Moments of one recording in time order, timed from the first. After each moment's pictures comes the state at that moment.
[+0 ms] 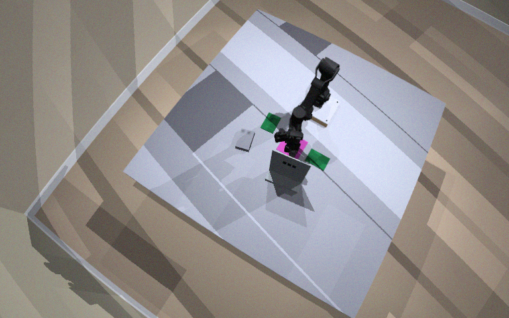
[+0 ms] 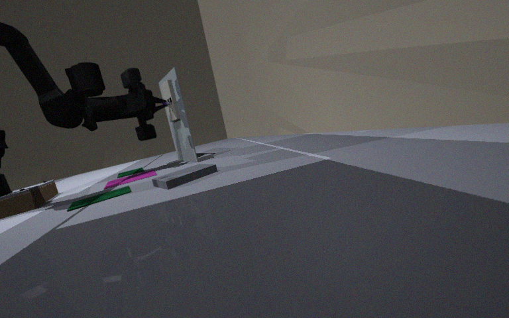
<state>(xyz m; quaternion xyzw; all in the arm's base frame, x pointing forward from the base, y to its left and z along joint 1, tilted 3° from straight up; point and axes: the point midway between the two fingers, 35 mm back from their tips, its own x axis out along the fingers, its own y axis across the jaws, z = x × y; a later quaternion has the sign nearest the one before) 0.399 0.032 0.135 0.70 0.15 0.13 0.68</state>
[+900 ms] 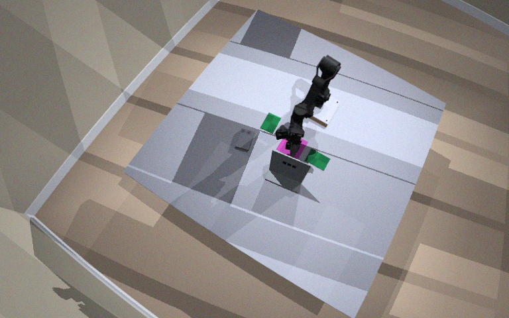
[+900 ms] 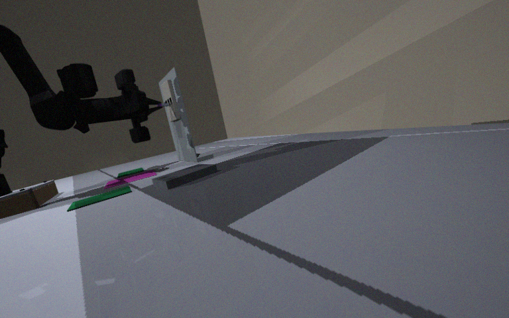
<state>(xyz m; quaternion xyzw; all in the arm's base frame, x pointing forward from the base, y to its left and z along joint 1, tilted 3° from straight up) 0.383 0.029 0.133 0.70 0.15 0.13 0.68</state>
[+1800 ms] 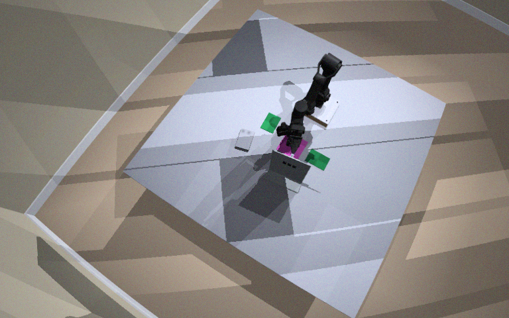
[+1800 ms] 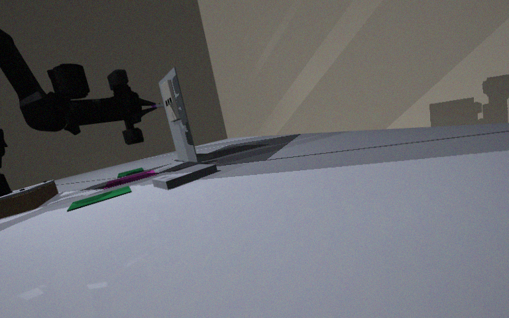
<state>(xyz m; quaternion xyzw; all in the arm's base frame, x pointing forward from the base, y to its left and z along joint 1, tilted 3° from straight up) 0.367 0.024 0.132 0.71 0.15 0.12 0.68</state>
